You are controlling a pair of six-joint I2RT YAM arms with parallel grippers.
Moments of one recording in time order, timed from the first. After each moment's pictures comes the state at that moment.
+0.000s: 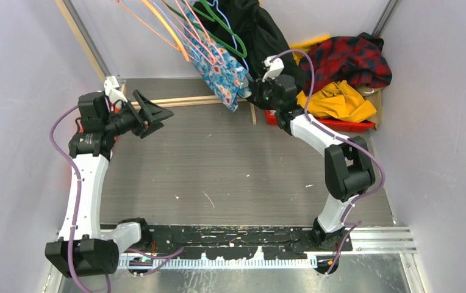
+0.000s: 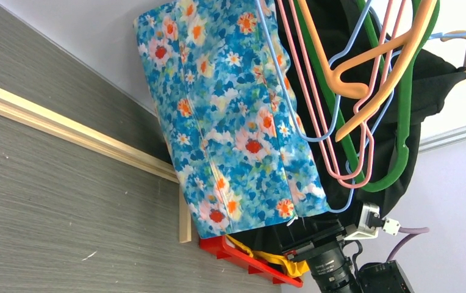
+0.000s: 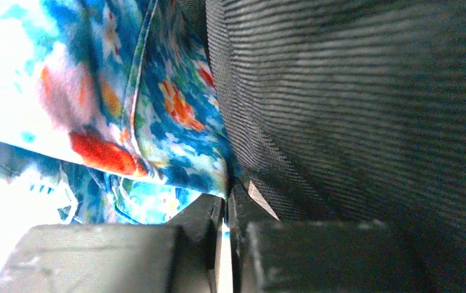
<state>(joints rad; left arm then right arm) 0.10 1.08 1.20 -0.60 0.76 -0.73 0.37 1.75 1.26 0.40 -0.11 0.15</state>
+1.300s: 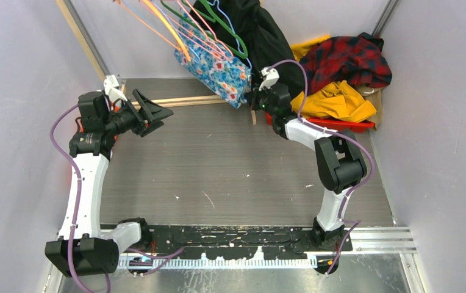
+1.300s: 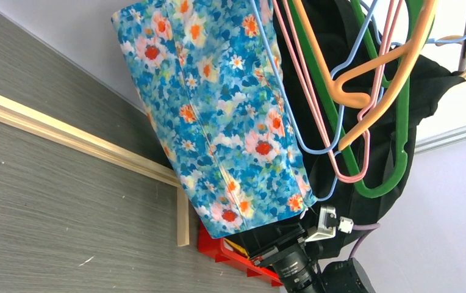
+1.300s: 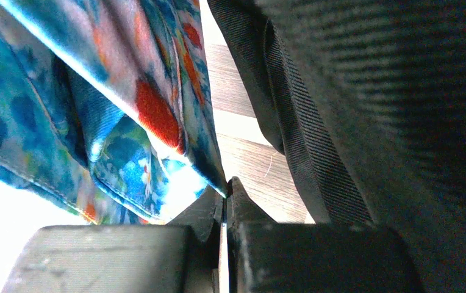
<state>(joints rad) 0.10 1.09 1.20 -0.57 0.76 -0.74 0.37 1.86 1.21 0.49 -0.15 0.22</state>
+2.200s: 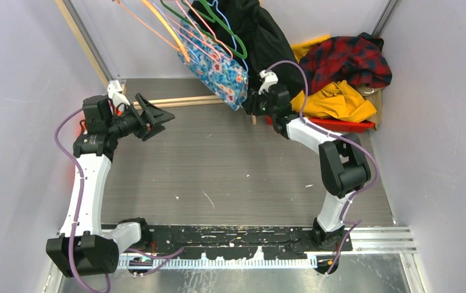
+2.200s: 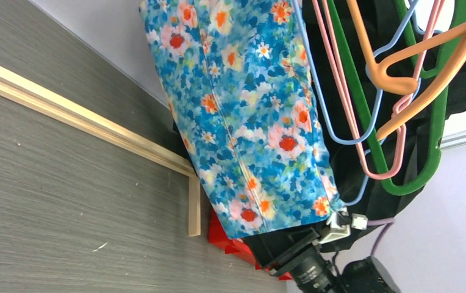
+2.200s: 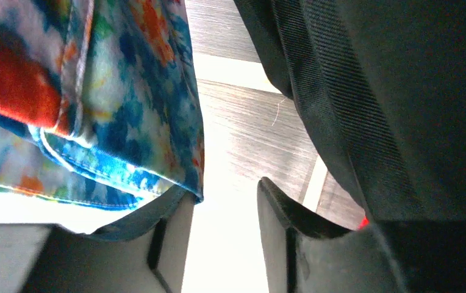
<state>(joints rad) 0.10 1.09 1.14 -0.55 0.75 -0.74 0.38 1.82 1.21 0.30 -0.16 0.25</state>
